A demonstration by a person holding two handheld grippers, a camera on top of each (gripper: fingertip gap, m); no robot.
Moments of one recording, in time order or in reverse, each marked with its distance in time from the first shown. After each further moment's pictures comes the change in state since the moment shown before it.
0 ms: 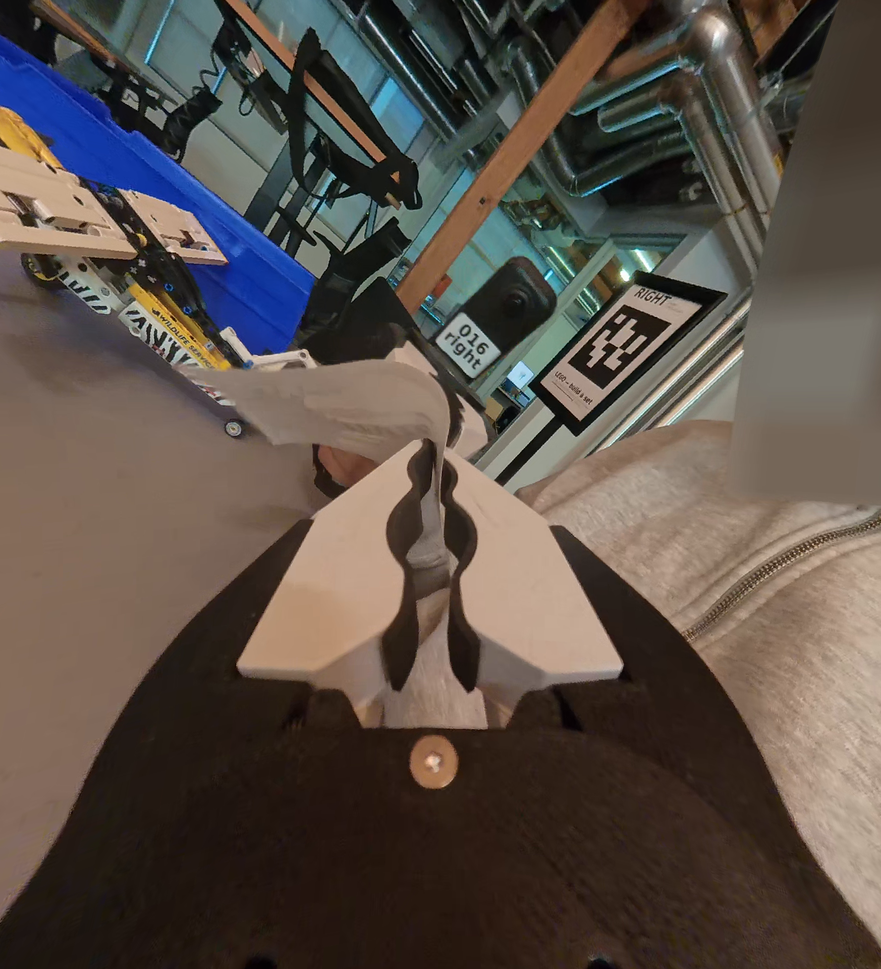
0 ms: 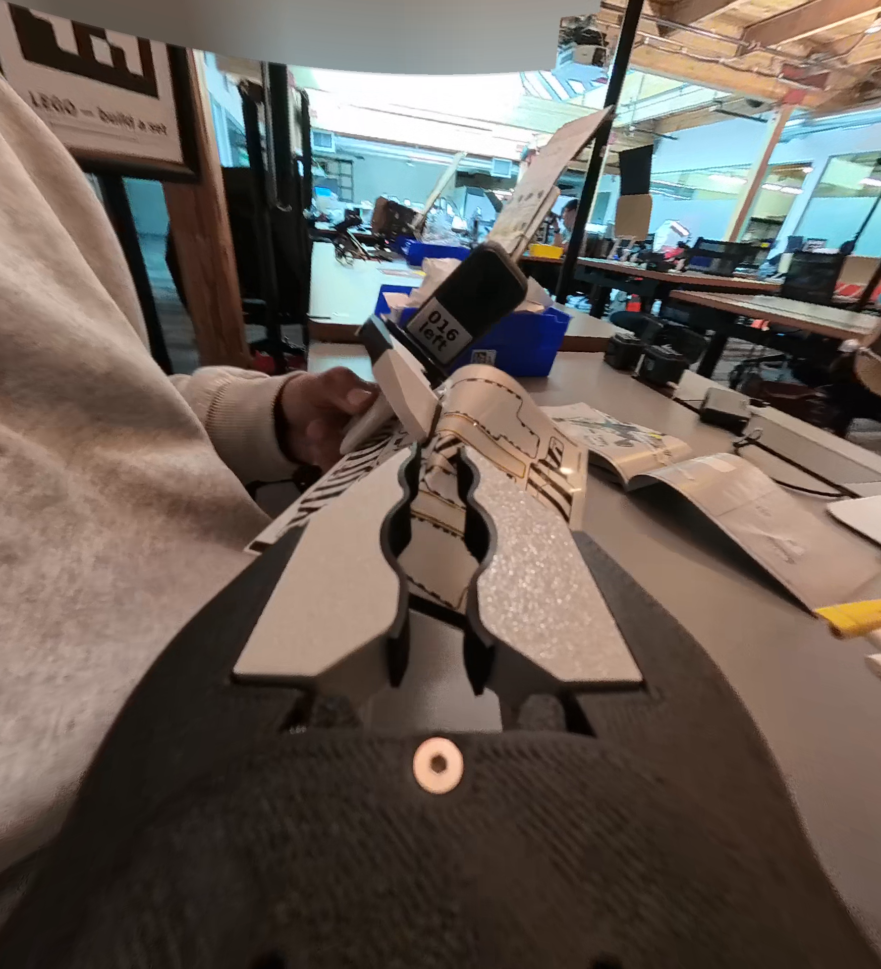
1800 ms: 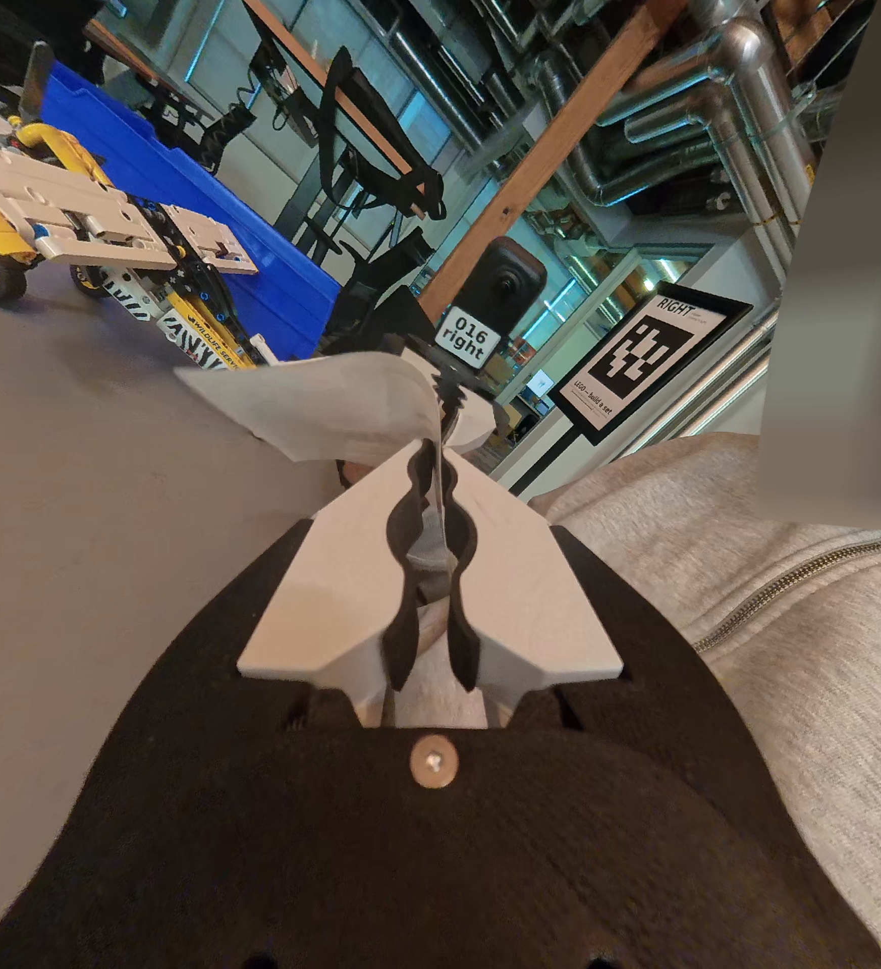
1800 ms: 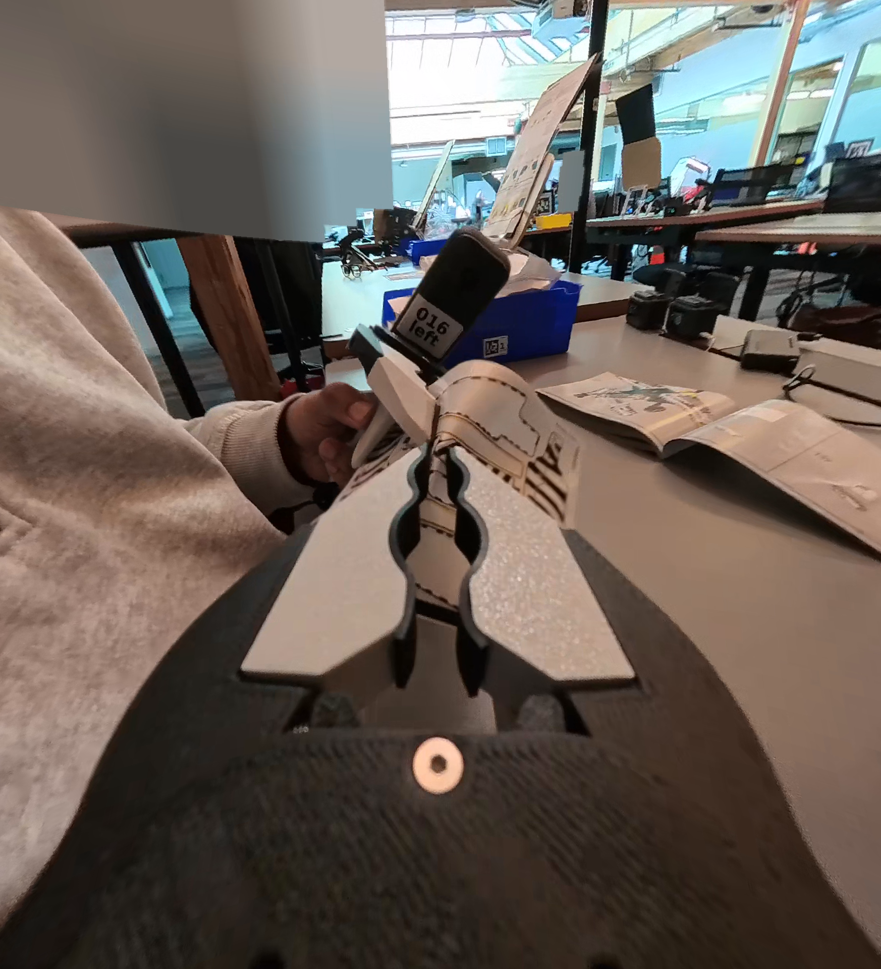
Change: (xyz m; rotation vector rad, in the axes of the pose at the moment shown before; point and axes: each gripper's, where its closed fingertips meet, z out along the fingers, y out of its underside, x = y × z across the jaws) left arm -0.006 -0.005 -0.005 0.015 -0.049 0.000; right arm 0.007 0.001 0.005 -0.006 -0.012 0.199
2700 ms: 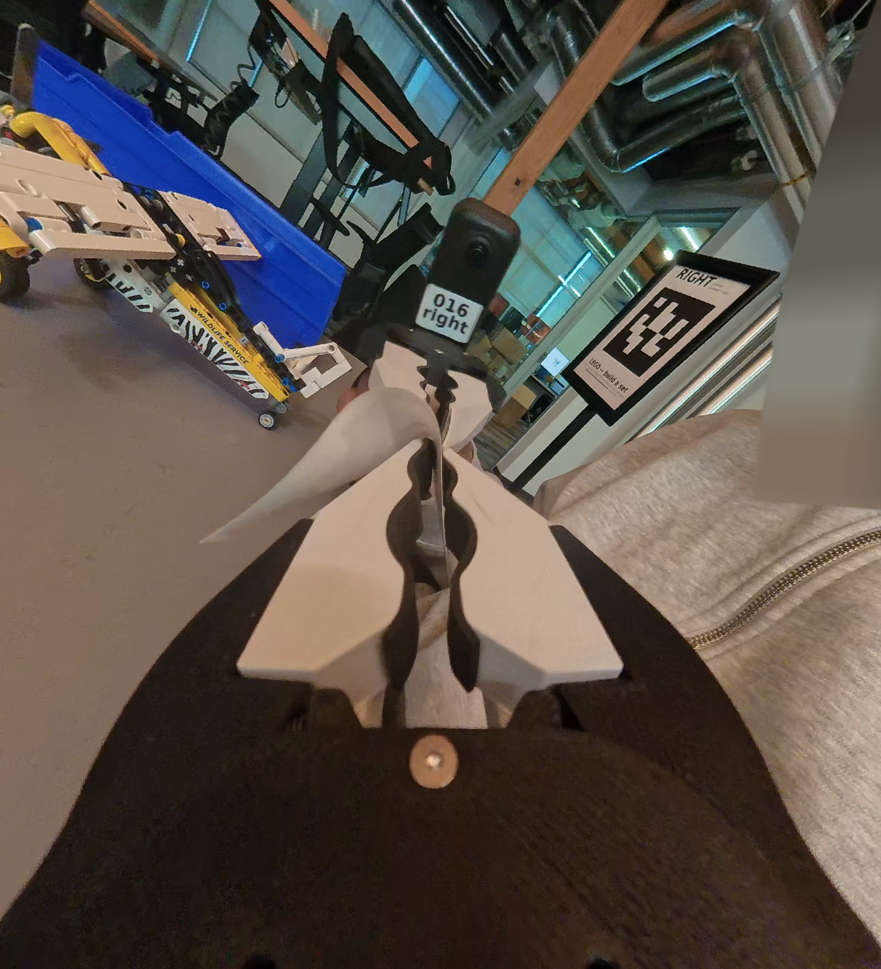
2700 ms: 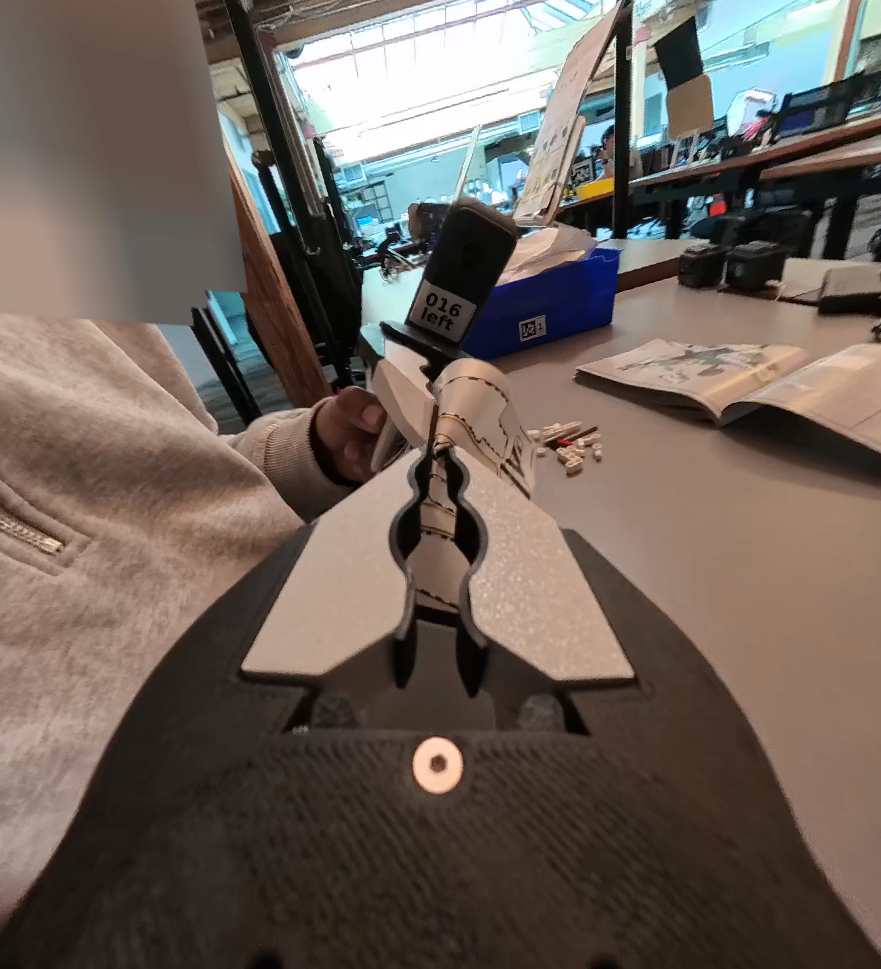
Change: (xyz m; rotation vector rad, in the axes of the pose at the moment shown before) left arm -0.001 0.006 0.002 -0.041 -0.019 0.036; right arm -0.002 0.007 0.001 -0.012 -0.078 0.148
